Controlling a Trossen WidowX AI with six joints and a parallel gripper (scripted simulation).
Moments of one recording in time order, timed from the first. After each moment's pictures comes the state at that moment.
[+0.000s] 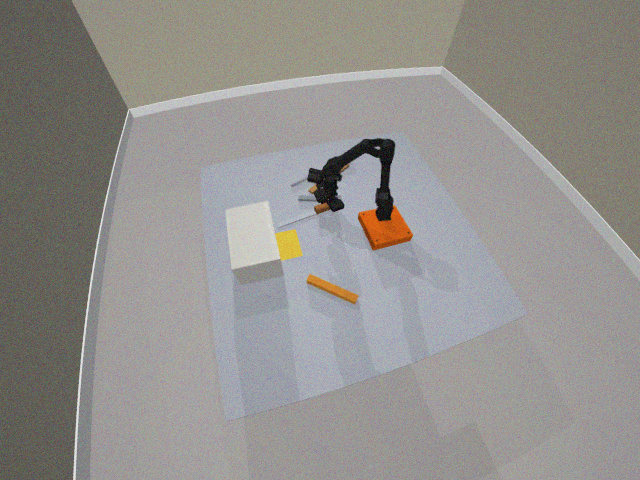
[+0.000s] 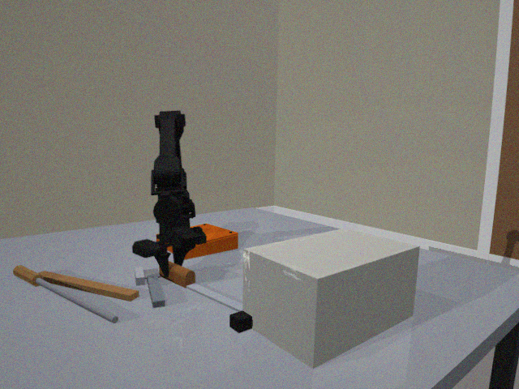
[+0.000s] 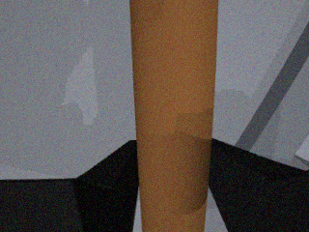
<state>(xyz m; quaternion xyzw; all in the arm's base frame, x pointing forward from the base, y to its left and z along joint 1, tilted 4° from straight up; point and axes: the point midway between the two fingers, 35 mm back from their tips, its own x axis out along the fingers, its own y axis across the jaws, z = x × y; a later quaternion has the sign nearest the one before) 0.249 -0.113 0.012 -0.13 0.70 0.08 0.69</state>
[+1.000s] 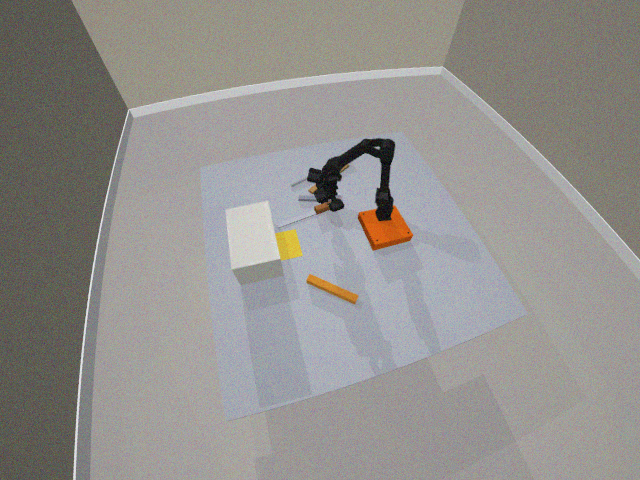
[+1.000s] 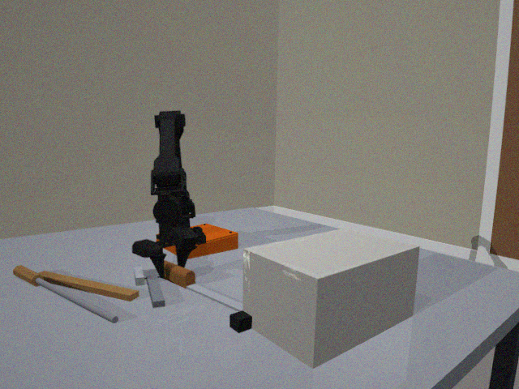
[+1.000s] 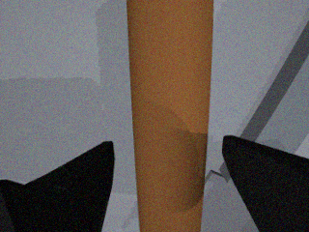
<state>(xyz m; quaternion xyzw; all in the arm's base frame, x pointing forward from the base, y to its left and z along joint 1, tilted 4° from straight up) 0.250 -0.114 0.012 -0.14 0.70 0.08 0.70</state>
